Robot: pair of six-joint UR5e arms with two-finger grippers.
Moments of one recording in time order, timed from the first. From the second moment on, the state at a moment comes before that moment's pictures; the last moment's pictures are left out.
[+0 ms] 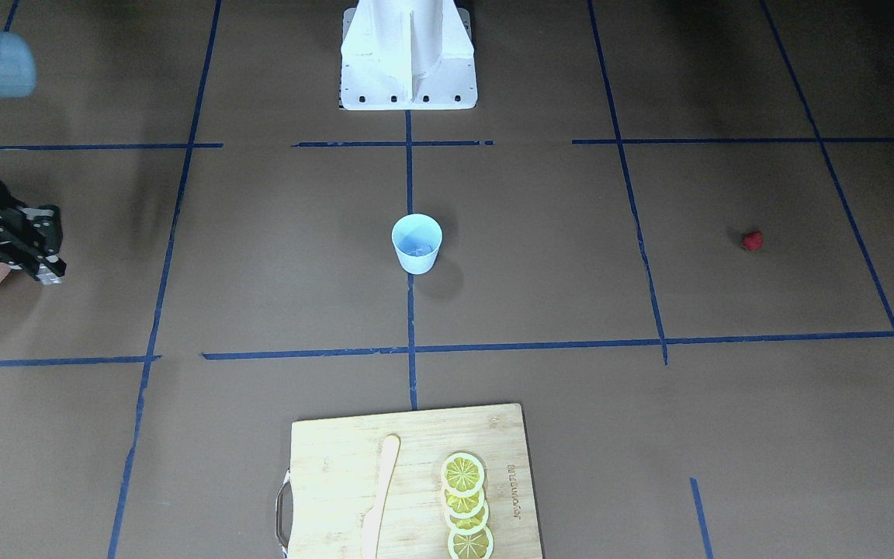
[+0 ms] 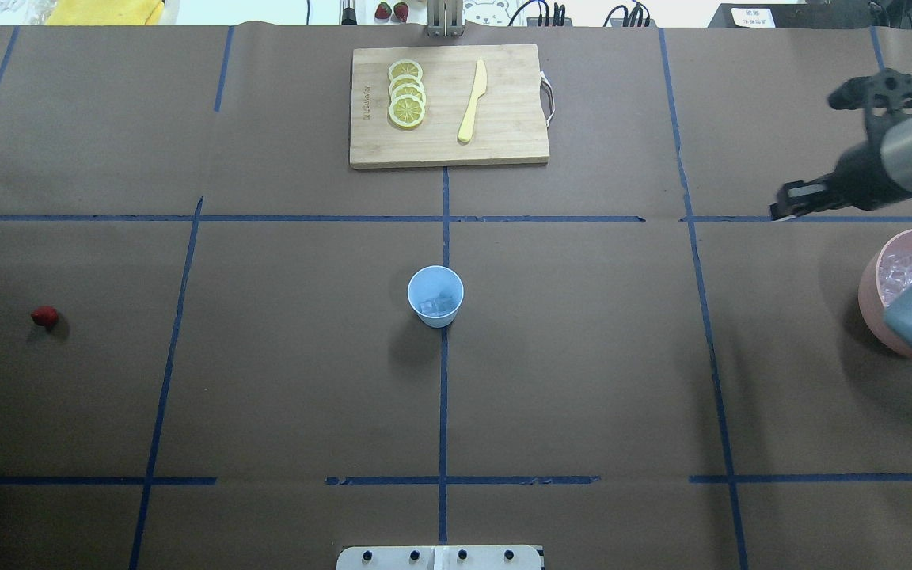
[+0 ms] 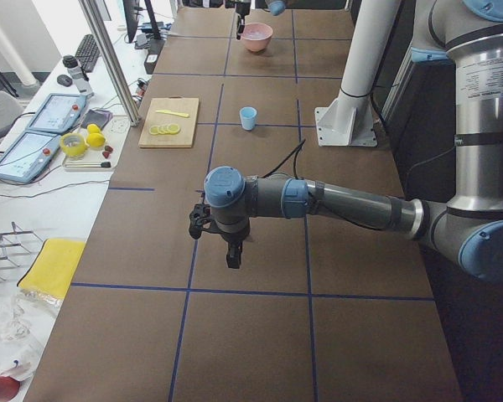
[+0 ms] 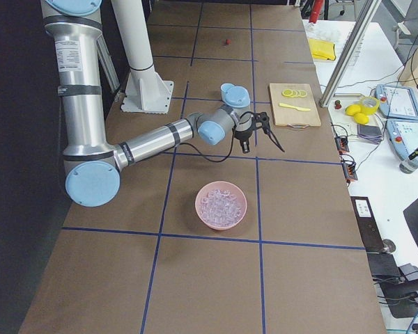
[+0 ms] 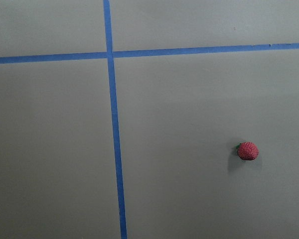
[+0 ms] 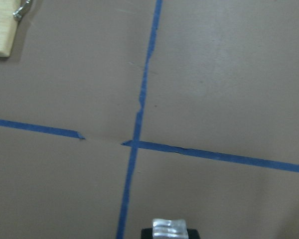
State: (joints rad) left arm -1.53 -1.46 -1.87 -1.39 -2.45 0.04; right arm 0.98 -1.43 1.88 -1.26 2.12 0.78
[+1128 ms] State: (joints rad) left arm -1.53 -1.46 -1.87 -1.39 -2.45 0.04; right arm 0.47 -0.66 1.62 -1.77 1.72 1.30
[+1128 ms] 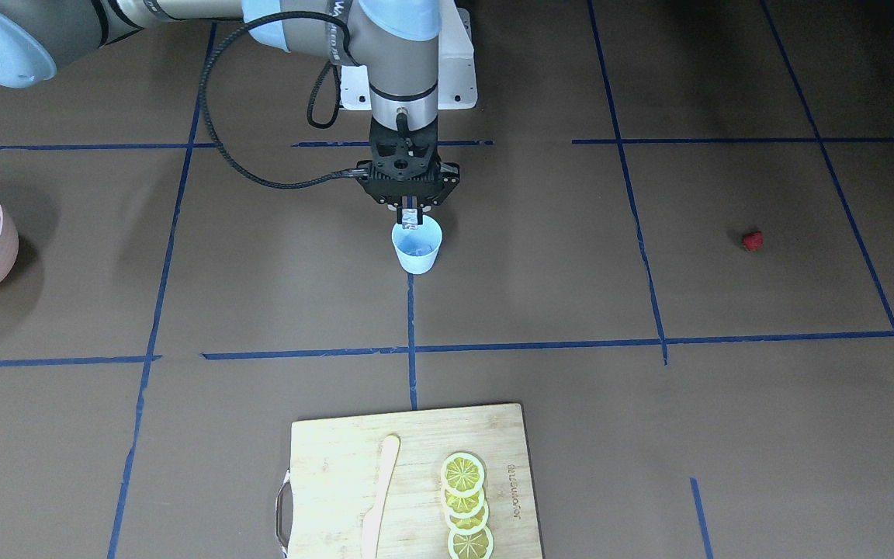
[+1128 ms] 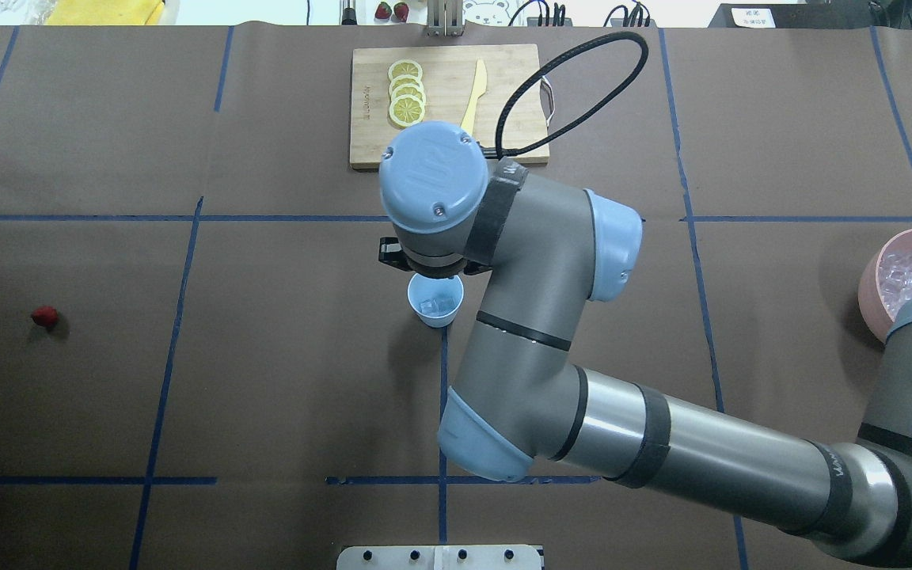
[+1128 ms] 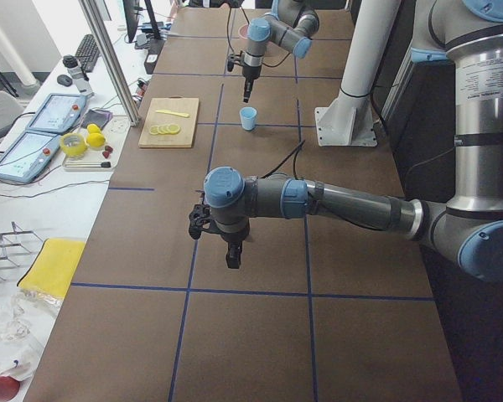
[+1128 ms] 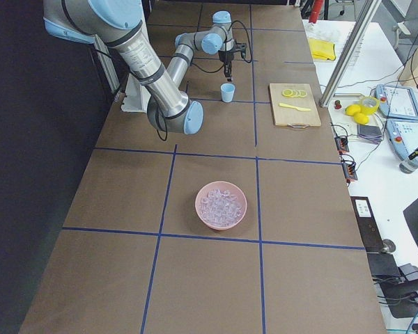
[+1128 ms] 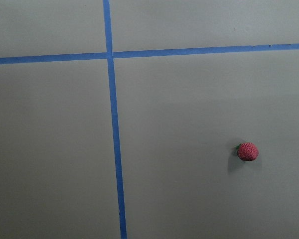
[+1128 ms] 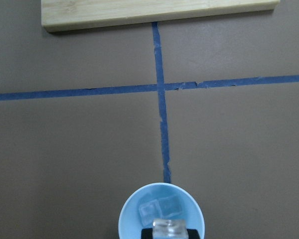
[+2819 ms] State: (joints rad) left arm -1.53 -1.49 -1.88 -1.44 -2.43 0.04; right arm 0.55 -0.71 1.65 -1.76 1.70 1.10
